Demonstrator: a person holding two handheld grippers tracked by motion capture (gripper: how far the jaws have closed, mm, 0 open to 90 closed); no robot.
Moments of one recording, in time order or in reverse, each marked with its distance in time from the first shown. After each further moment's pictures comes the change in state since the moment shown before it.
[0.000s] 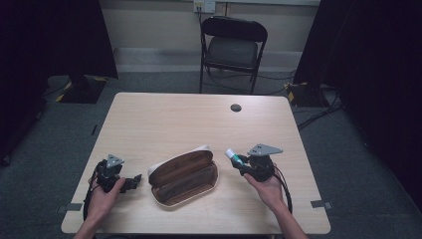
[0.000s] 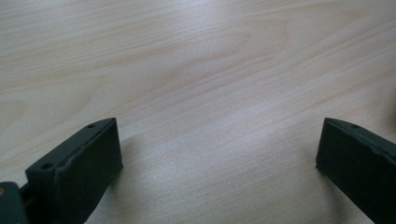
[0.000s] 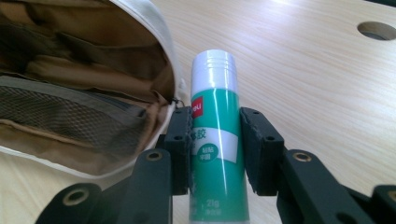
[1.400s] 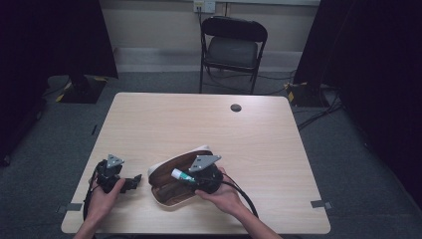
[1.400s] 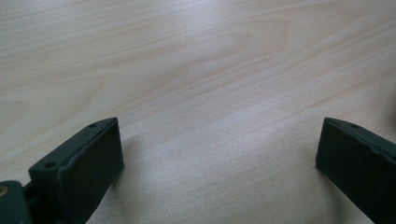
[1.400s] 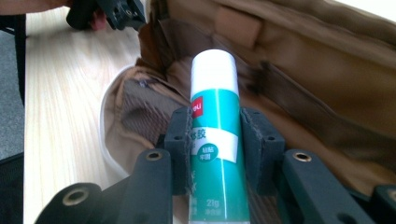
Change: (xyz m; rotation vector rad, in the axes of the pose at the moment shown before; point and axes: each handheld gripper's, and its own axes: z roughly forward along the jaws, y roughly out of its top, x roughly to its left) left arm -0.001 0.000 0.000 -0.003 0.003 0.000; right arm 0.120 0.036 0.073 0.097 0.292 -0.259
